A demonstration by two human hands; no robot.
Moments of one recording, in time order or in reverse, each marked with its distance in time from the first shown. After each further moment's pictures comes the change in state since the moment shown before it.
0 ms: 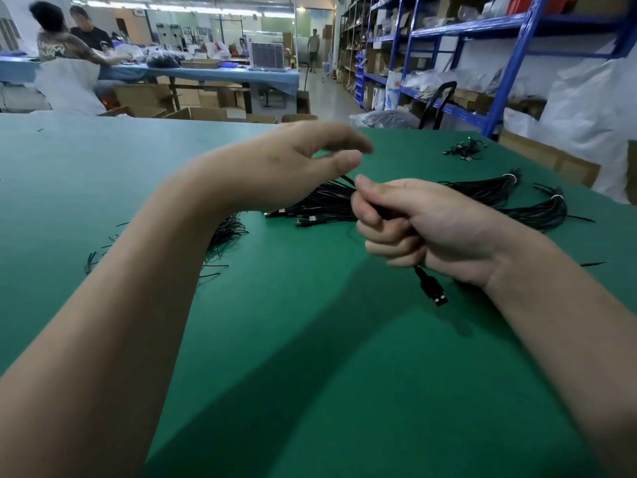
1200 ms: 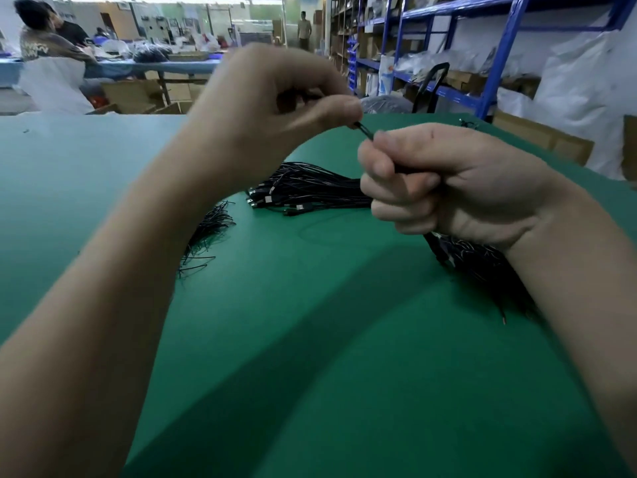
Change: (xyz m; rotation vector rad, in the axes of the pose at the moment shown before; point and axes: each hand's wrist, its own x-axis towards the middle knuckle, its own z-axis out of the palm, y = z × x) left_hand -0.004 0.023 0.004 0.019 0.425 0.294; right_hand -0.036 -0.027 -0.014 0.047 -0.242 -0.157
